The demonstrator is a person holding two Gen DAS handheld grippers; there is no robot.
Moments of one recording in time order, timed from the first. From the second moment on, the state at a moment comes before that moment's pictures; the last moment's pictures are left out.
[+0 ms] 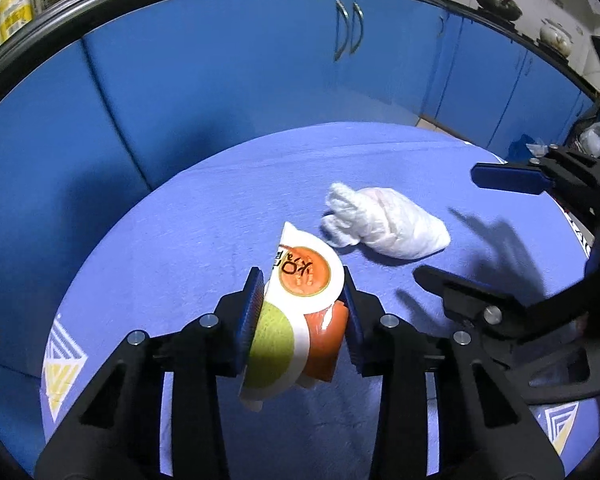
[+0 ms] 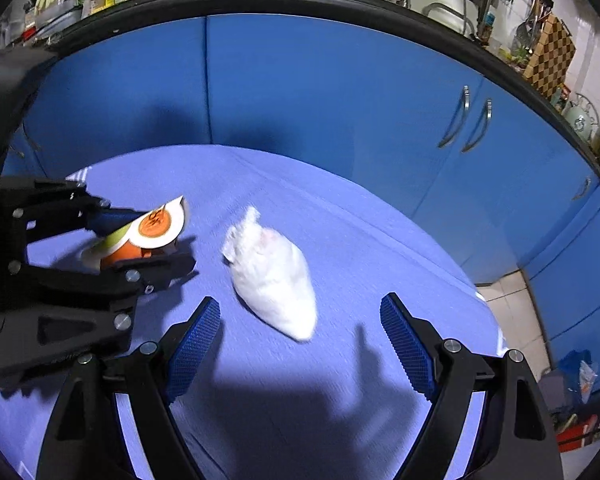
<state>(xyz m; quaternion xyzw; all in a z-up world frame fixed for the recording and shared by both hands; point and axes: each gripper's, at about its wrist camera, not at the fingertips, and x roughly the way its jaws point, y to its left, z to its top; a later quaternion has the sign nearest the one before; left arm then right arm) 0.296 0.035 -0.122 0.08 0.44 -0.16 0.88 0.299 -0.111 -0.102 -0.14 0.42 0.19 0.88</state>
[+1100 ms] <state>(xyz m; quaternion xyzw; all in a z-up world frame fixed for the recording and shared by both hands) 0.211 0.005 -0.080 0.11 0.42 -0.15 0.89 0.201 -0.148 -0.065 -0.18 0.41 0.17 0.88</state>
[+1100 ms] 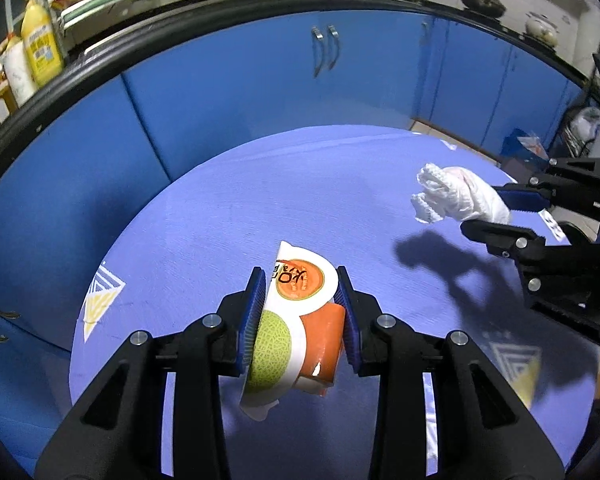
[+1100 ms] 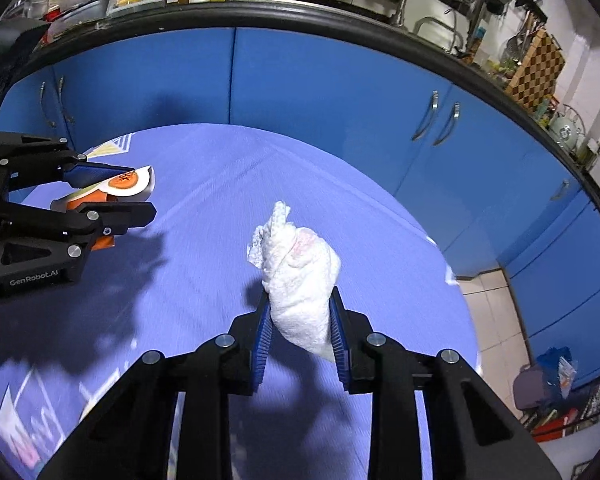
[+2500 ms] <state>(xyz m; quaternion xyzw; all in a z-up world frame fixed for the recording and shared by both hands) 0.058 -0.142 -0.104 0.22 0.42 -0.25 0.84 0.052 -0.311 -0.024 -0.13 0.38 0.07 0.91</state>
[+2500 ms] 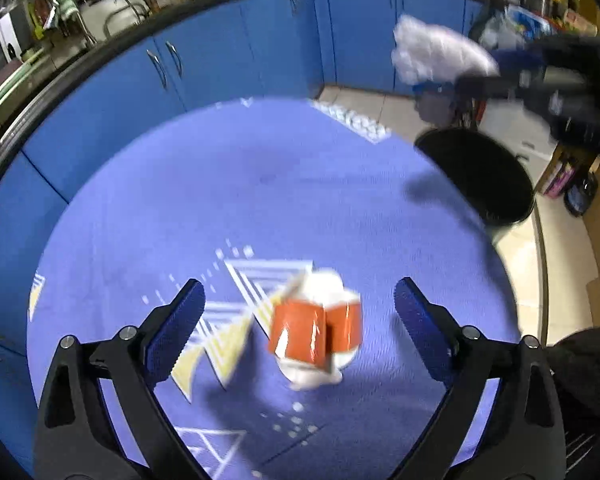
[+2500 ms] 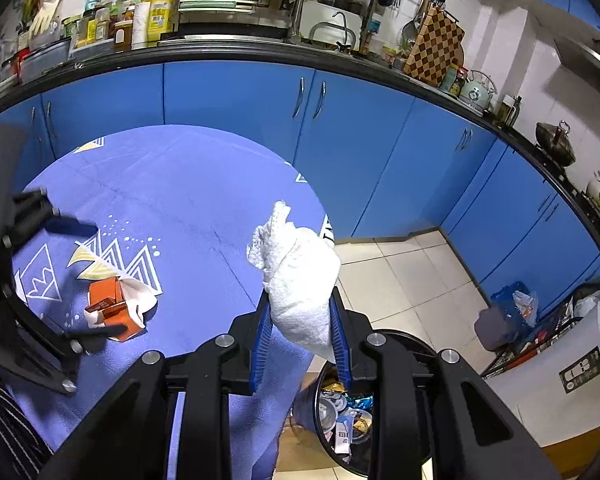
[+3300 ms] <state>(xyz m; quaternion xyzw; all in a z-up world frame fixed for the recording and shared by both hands) 0.071 -0.192 -0.065 0.23 0.39 -0.29 0.84 0.039 -0.341 -0.010 -0.12 0.37 0.04 0.92</state>
